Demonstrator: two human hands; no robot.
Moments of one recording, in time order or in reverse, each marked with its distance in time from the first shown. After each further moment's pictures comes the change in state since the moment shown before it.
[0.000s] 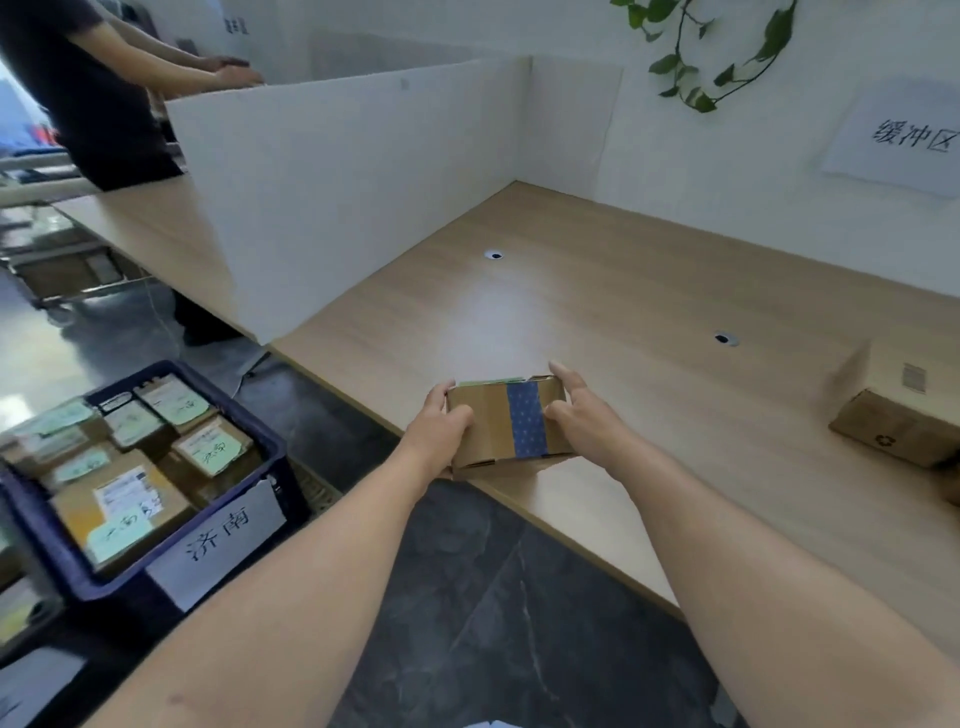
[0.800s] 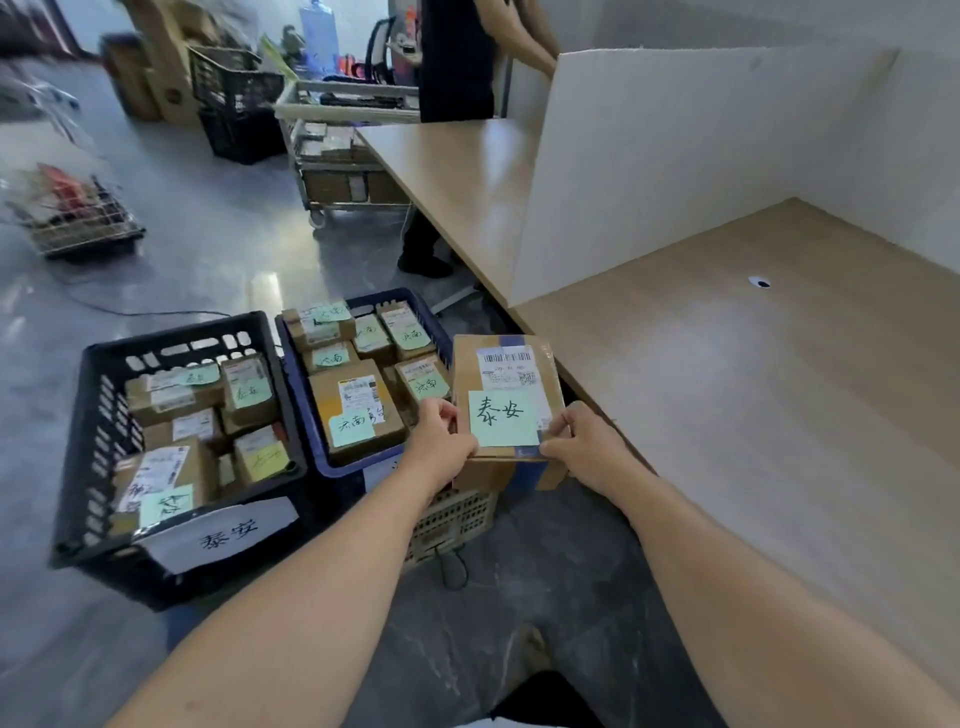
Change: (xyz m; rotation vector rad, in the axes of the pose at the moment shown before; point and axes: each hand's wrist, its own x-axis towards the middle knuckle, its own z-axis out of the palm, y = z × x) left_hand -0.033 -0.134 -0.237 -0.128 0.466 -0.185; right_hand 0.033 -0.129 0.255 -0.240 -0.344 -0.172
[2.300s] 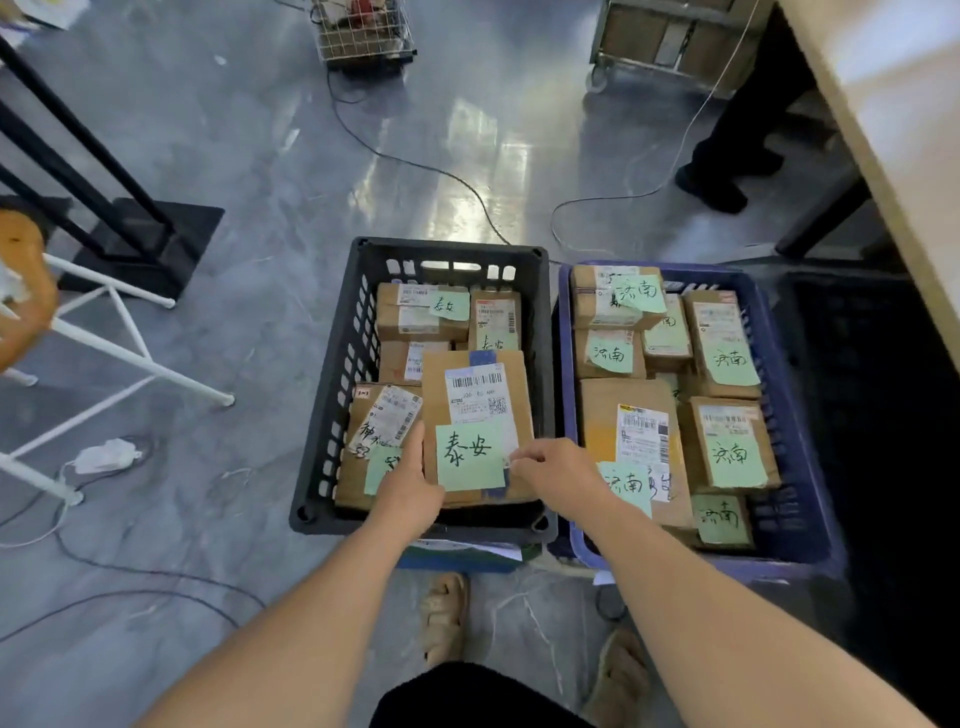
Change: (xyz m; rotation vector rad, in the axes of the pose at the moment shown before) left_hand 0.139 -0.219 -0.322 0.011 0.342 -0.454; right_hand 0.192 -0.232 0.363 -0.210 -0.691 -0.103
